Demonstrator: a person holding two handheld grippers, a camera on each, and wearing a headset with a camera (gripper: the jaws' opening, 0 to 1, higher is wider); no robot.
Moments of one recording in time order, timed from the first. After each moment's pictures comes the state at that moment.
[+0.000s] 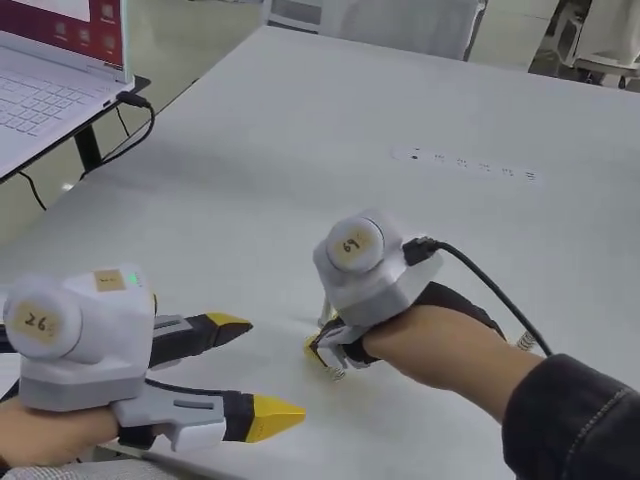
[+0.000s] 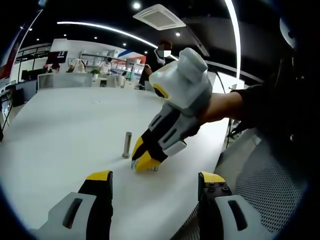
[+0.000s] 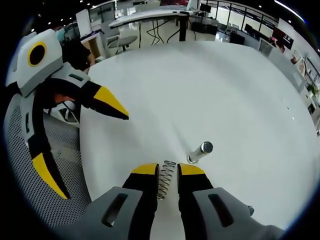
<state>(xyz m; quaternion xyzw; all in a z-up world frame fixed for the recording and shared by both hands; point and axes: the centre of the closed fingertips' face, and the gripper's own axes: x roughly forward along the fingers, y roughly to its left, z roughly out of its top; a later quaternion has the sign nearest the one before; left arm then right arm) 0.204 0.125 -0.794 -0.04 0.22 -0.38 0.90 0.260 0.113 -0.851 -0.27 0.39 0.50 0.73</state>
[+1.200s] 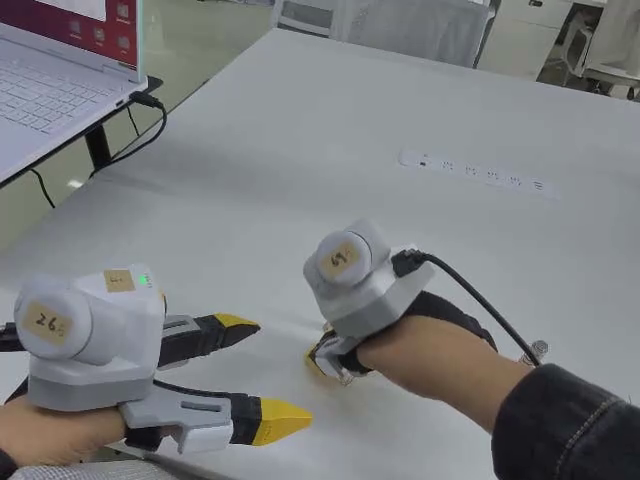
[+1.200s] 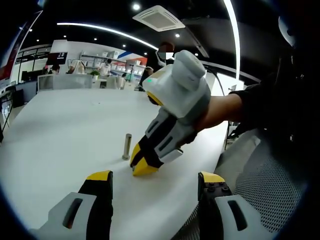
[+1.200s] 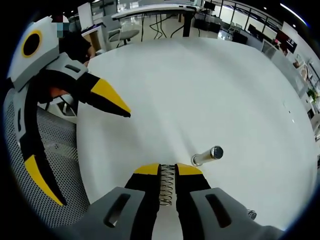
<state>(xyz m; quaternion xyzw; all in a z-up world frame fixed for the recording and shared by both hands) 0.204 0.126 -0.791 -0.04 0.21 -0.38 0.90 0.259 0.118 -0.859 -0.30 0.39 0.49 0.72</state>
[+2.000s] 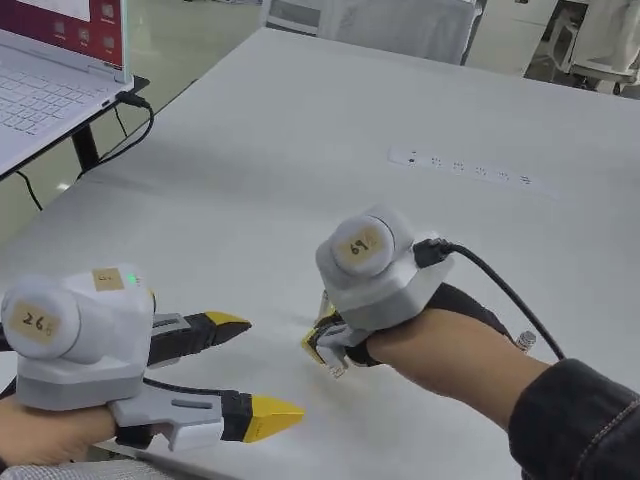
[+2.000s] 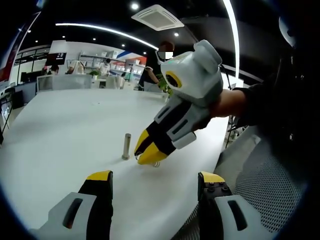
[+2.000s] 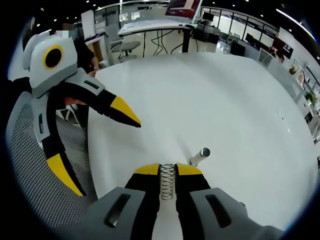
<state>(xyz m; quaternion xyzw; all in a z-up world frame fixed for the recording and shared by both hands) 0.203 0.125 -0.792 -0.04 0.21 -0.39 0.90 0.251 0.113 -0.820 -0.27 0.35 0.51 0.74</state>
